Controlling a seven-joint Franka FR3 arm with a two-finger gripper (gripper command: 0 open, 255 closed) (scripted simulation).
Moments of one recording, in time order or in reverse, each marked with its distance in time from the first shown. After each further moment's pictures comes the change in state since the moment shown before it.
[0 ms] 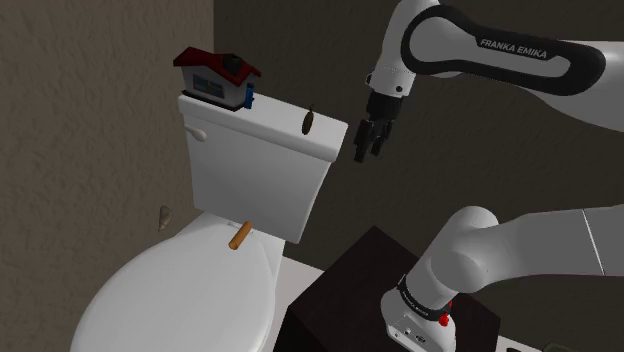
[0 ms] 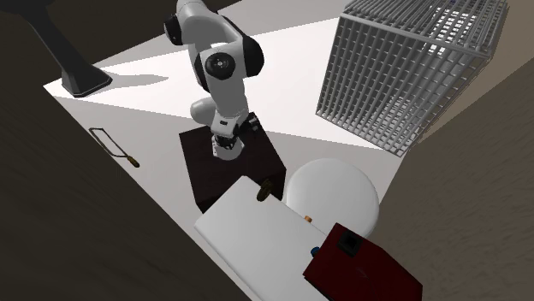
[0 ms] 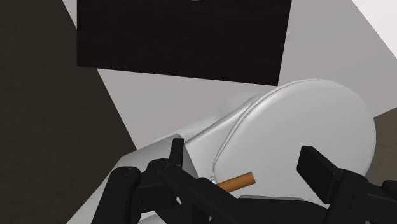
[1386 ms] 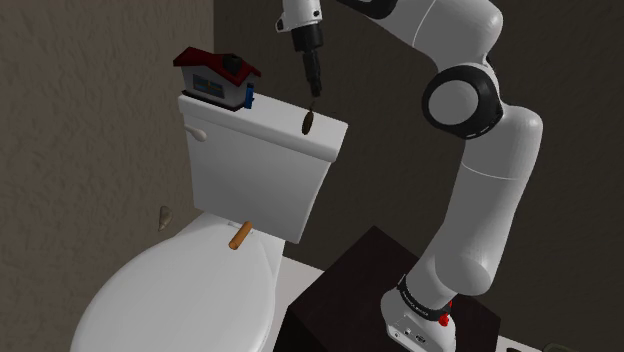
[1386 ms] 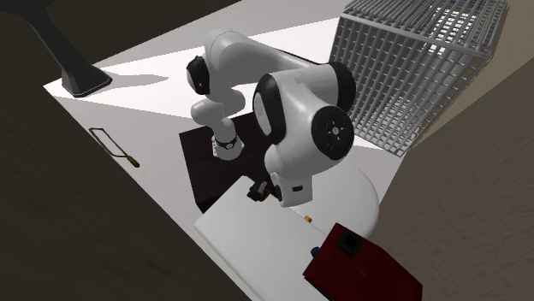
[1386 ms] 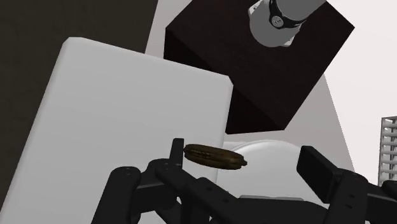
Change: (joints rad) arm 0.112 1.033 -0.011 1.297 -0.209 -0.583 -0.573
